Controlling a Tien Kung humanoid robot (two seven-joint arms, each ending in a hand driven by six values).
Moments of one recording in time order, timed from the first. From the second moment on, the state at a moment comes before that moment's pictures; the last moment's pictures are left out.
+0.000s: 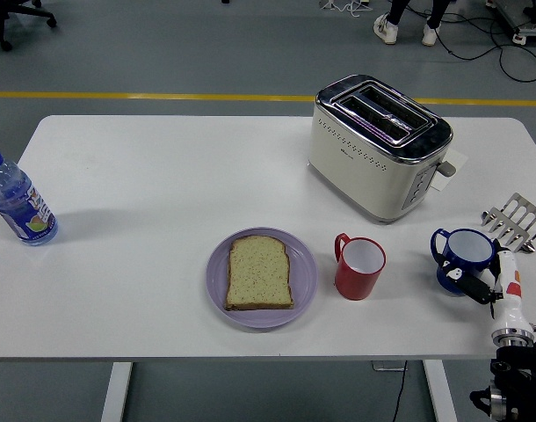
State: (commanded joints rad) left arm -0.08 0.00 -0.17 -0.20 0.53 0.05 0.07; right arm 0.21 -0.21 0.92 0.90 -0.90 -0.62 0.55
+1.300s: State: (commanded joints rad) left arm -0.09 0.00 -0.18 -0.20 0.53 0.05 0.07; right arm 0.20 -0.19 0.93 0.89 -0.97 -0.54 0.51
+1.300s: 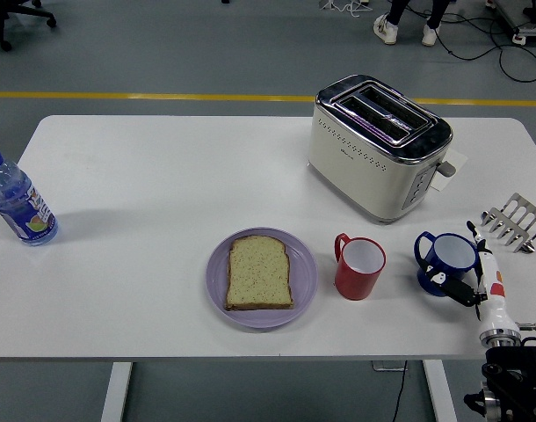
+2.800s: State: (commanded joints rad) left arm -0.08 0.00 -0.15 -0.20 0.53 0.05 0.07; right arm 0.05 -0.22 1.43 1.55 -0.65 -0.29 0.36
